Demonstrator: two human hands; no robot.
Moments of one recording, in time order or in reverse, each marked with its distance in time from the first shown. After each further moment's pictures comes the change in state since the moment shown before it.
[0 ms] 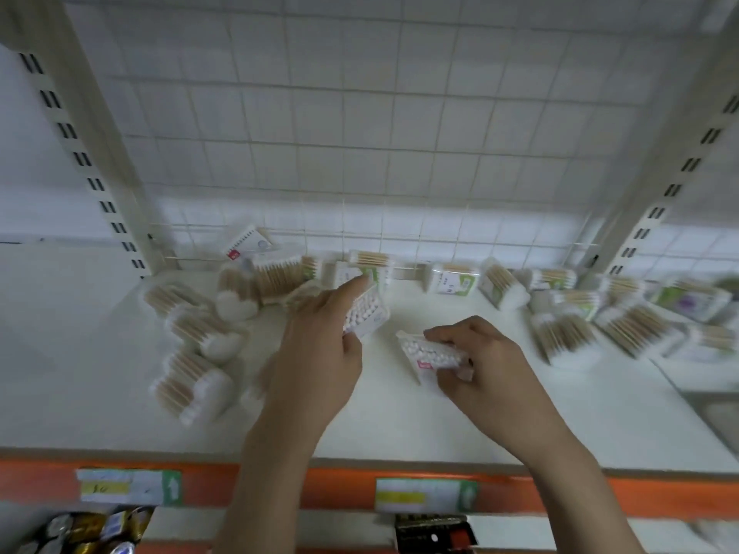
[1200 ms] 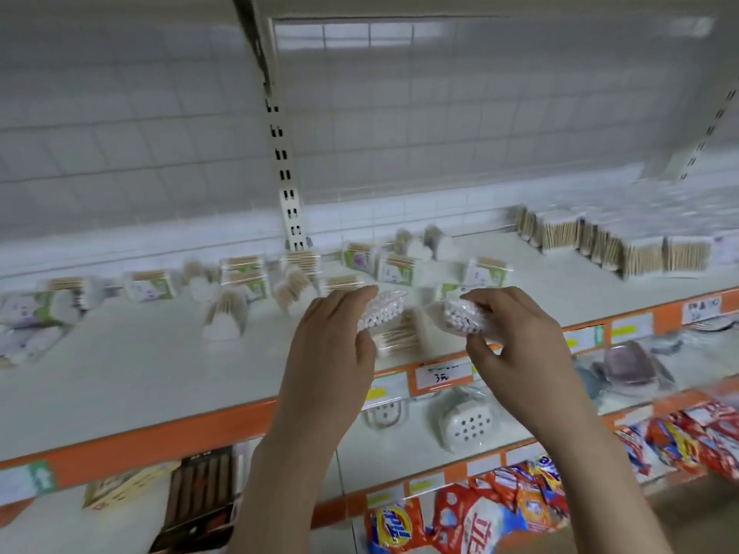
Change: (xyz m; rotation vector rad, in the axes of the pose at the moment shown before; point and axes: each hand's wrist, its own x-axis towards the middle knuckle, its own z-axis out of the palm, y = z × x) left_hand -0.085 0.369 0.245 -0.018 -0.143 0.248; right_hand -0.219 0.250 -0.317 -0.219 0.407 0.160
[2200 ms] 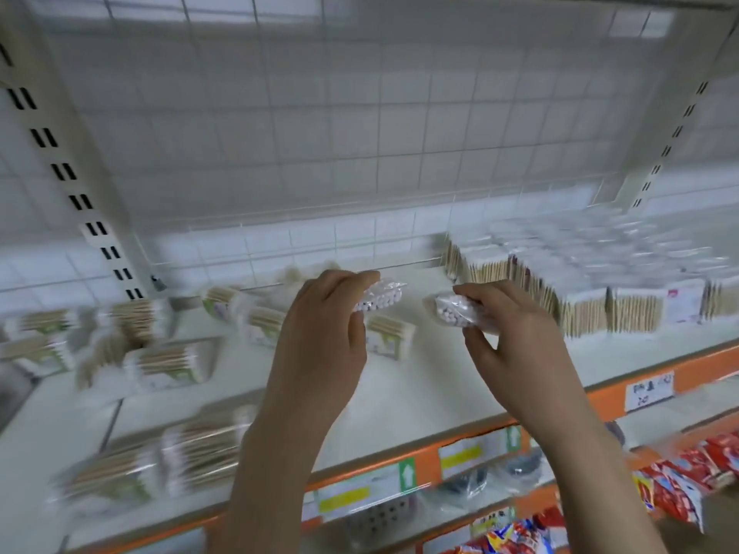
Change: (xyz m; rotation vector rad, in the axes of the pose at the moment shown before) left_hand 0.151 0.078 0.169 -0.032 0.031 0.051; right_hand 0.120 0.196 -0.042 -0.054 0.031 -0.051
